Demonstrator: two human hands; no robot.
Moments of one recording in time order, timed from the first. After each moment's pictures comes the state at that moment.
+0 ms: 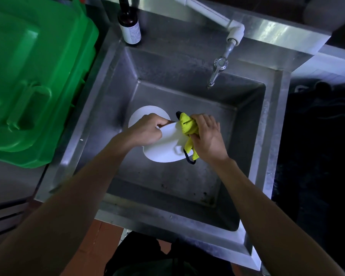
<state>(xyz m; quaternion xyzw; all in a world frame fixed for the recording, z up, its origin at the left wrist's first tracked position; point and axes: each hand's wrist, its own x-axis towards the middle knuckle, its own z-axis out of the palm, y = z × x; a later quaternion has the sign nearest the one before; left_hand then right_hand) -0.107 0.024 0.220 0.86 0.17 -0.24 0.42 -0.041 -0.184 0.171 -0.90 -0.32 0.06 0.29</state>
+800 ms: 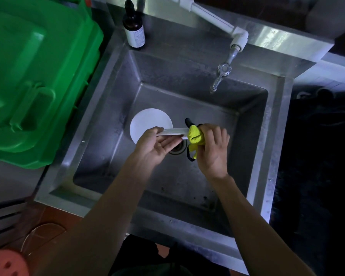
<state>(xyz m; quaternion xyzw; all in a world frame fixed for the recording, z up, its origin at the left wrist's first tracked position) -0.117 -0.018 0.207 0.17 0.54 -0.01 0.83 -0.067 -0.193 0.171 -0.89 -0.31 -0.09 0.32</state>
